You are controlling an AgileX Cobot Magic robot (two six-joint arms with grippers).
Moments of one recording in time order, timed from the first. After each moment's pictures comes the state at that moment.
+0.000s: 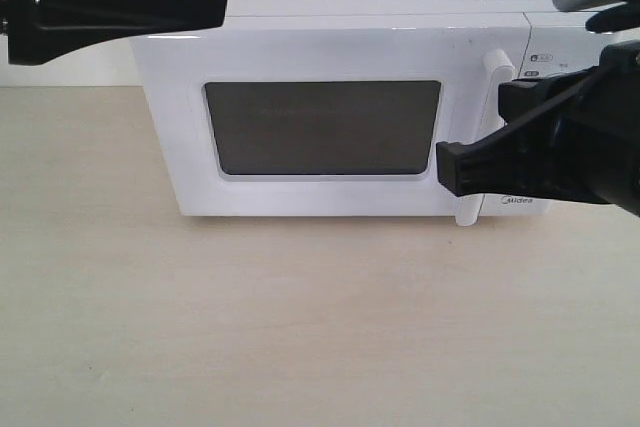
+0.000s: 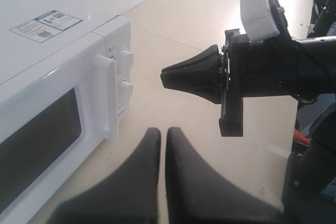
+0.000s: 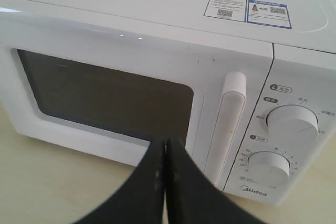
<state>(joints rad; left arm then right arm) -0.61 0.99 -0.99 -0.87 0.65 0.87 1.12 0.99 -0.62 1.75 -0.81 -1.51</state>
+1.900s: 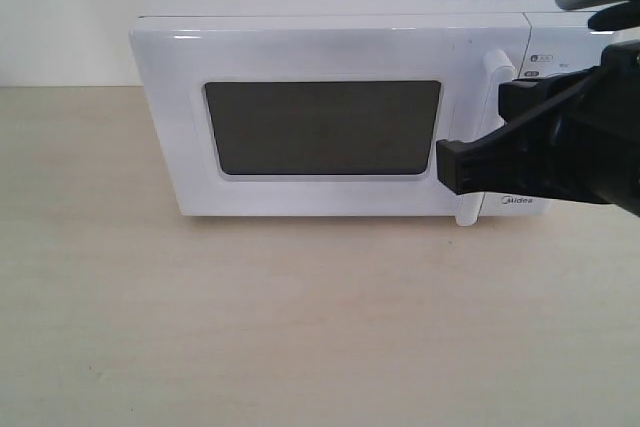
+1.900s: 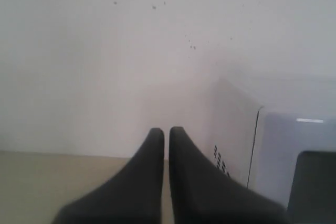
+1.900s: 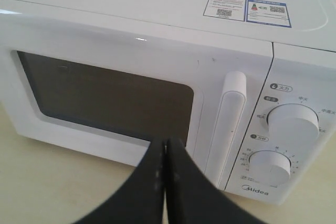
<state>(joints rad) 0.01 0.08 -0.11 0.03 -0.02 -0.13 1.12 0.99 -0.62 1.75 -0.82 -1.50</state>
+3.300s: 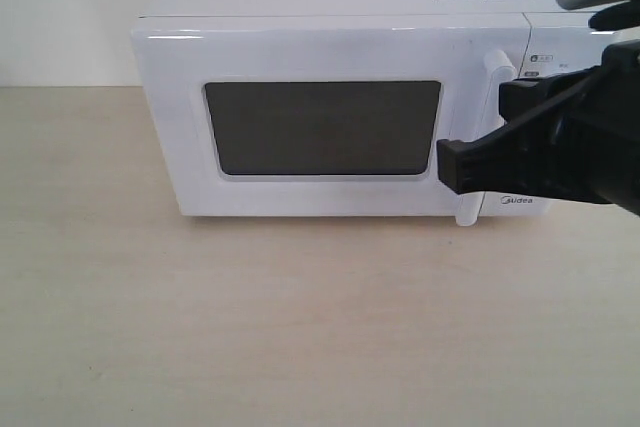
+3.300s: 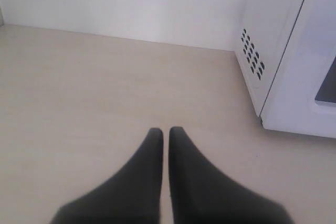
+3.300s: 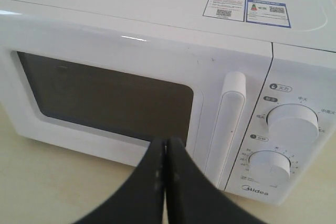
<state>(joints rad) 0.05 0.00 0.00 0.03 0.31 -0.15 1.12 0.99 -0.62 1.75 -0.82 -1.50</state>
